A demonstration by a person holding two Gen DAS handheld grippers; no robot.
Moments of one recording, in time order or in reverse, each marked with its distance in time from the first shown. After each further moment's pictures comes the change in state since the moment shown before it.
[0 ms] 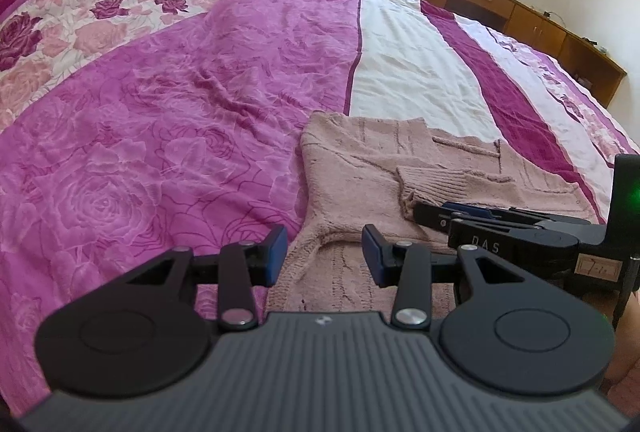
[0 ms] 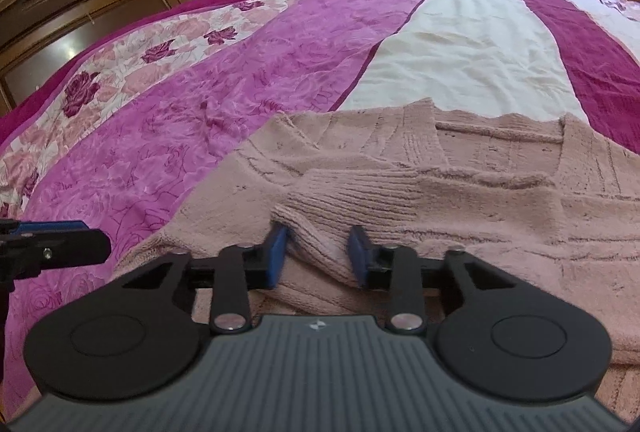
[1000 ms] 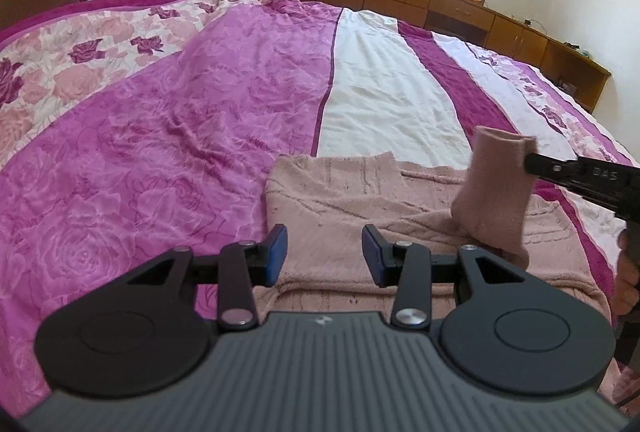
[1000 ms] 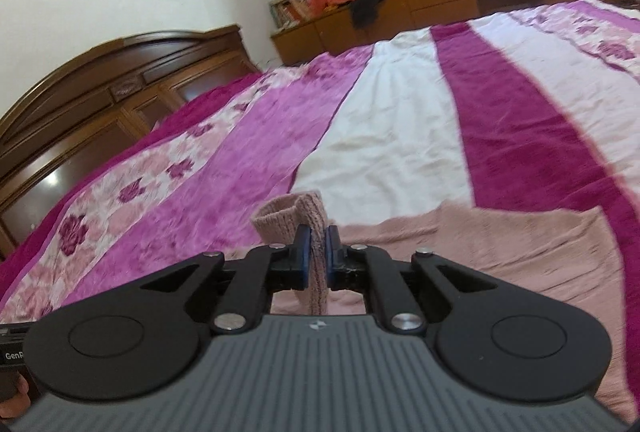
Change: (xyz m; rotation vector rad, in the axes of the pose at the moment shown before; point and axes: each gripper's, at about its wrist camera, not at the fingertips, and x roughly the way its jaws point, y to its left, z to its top) left arm -0.005 -0.032 0.026 0.055 -0.073 -0.024; right arm -0.118 -0.099 0.043 0.226 -0.284 -0.061
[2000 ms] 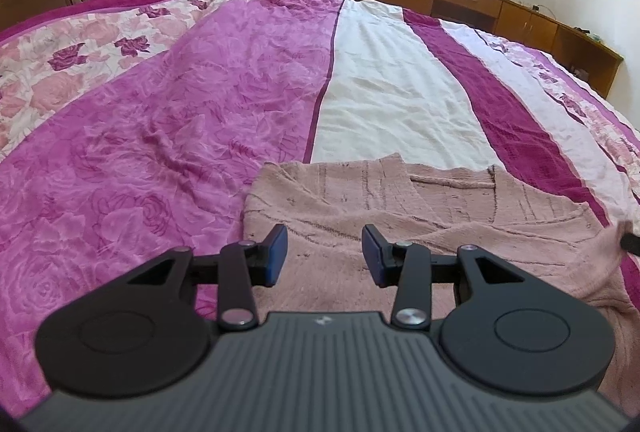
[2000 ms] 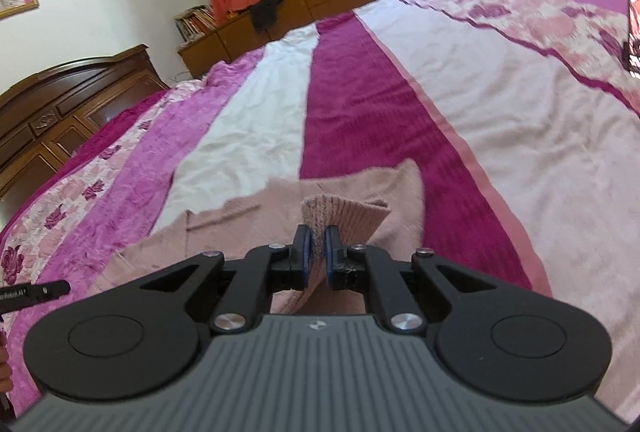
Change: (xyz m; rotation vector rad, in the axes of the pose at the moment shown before) left arm 0.065 -0.018 0.011 0.037 0.021 0.041; right arm -0.057 -0.131 -0.043 0.160 0.027 -0.217
